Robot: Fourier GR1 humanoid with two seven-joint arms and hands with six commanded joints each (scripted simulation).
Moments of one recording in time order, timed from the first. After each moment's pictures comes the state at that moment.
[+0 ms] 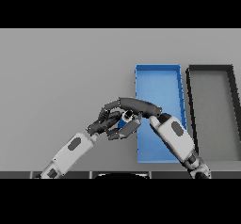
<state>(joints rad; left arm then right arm) -0.34 0.20 -0.62 -1.54 0.04 -0.22 0.09 -0.58 -0.17 0.38 -1.74 -0.31 0.58 0.38</state>
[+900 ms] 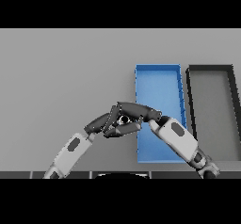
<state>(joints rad) -0.29 0.15 -0.53 -1.54 -0.08 -0.35 -0.03 -0.60 -0.28 0.51 -1.75 -0.44 0.45 0.17</state>
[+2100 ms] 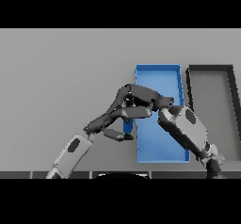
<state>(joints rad) -0.26 0.12 -0.49 -1.54 -0.11 -0.35 0.06 -0.77 -0.35 0.37 -1.80 -0.90 0.27 0.43</state>
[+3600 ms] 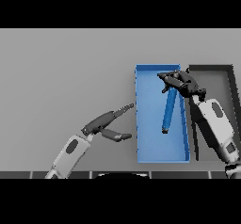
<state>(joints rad) -0.24 0.13 -0.49 -1.56 -0.09 -0.35 0.08 -0.60 -0.62 0.38 -1.32 -0.86 -0.09 0.59</state>
